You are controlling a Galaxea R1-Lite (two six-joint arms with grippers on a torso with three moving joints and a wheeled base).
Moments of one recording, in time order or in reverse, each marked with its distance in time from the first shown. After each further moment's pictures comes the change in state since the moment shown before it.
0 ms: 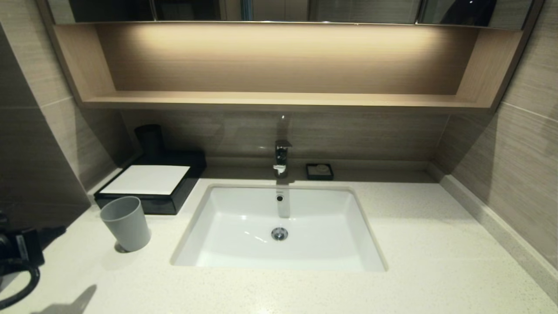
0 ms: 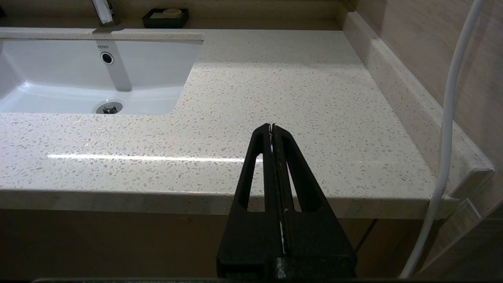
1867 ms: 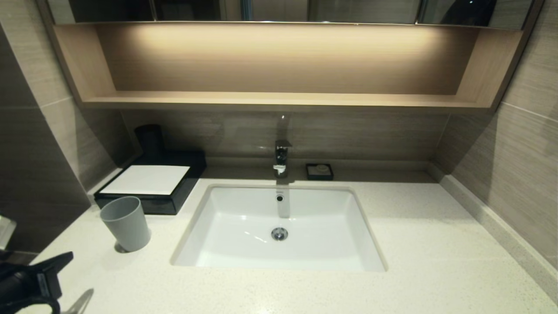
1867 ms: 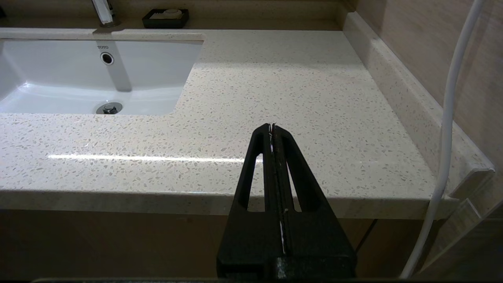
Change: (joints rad) left arm 0.007 0.112 0.356 -0.532 0.055 0.066; right arm 0.000 0.000 0.000 0.000 0.000 0.001
